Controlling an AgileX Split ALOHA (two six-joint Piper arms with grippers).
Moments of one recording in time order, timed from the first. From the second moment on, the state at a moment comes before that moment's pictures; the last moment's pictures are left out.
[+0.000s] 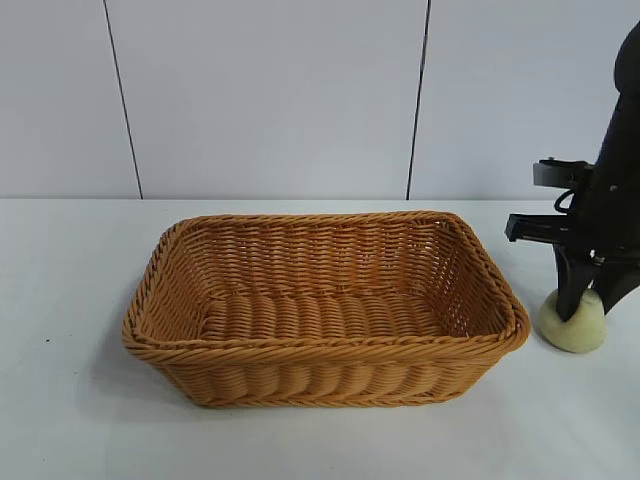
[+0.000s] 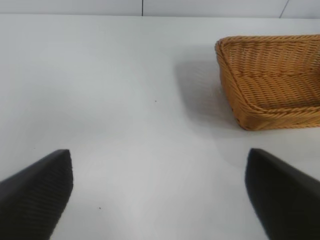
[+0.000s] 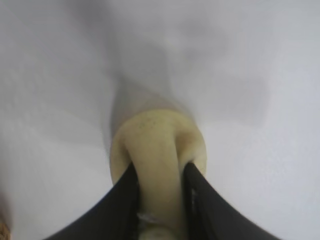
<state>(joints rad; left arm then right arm) -0.05 0.00 -0.50 -0.08 1.06 0.04 0.00 2.08 -1.34 0.09 0.94 0.10</state>
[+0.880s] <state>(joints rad) -0.05 0.00 -0.50 -0.08 1.06 0.04 0.24 1.80 -1.54 0.12 1.10 0.08</state>
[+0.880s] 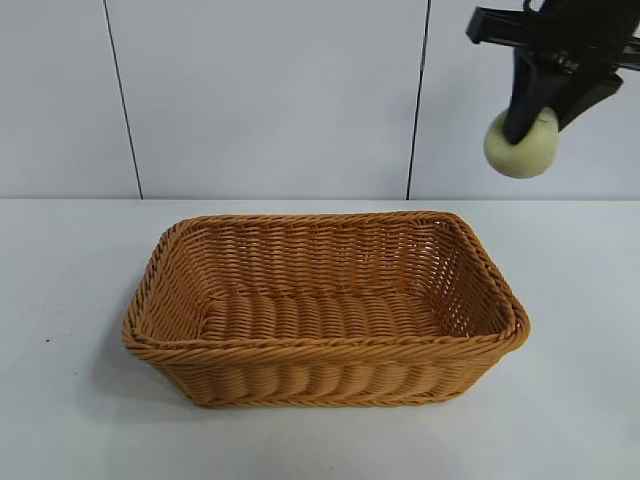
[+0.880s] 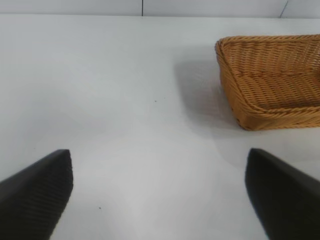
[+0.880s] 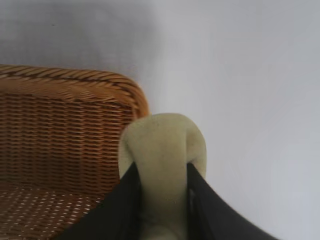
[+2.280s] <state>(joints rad) -0.05 0.00 -0.50 -0.08 1.06 0.04 0.55 2.13 -1.54 0.13 0.88 0.16</state>
